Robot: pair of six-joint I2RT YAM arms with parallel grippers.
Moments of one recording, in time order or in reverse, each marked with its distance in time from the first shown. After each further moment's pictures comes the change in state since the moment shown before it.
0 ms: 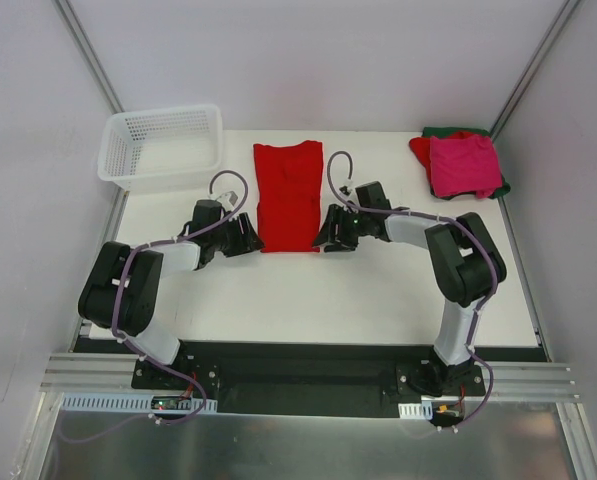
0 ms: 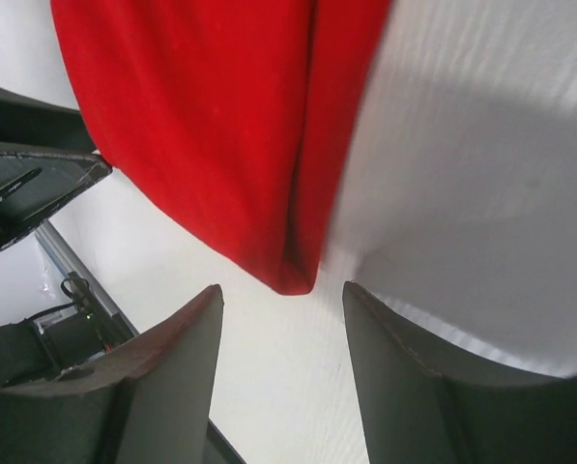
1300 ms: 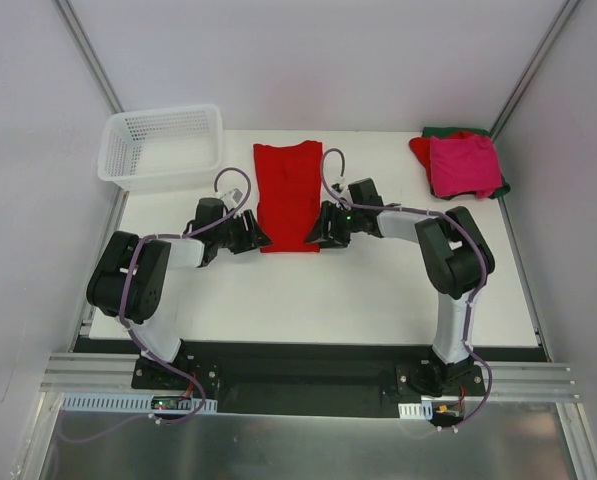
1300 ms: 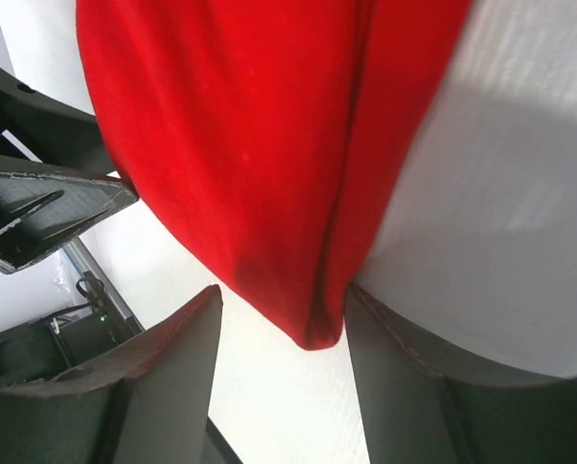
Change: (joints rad) left arm 0.000 0.087 0.021 0.124 0.108 -0.063; right arm 0.010 0.086 0.080 0.020 -0.034 0.014
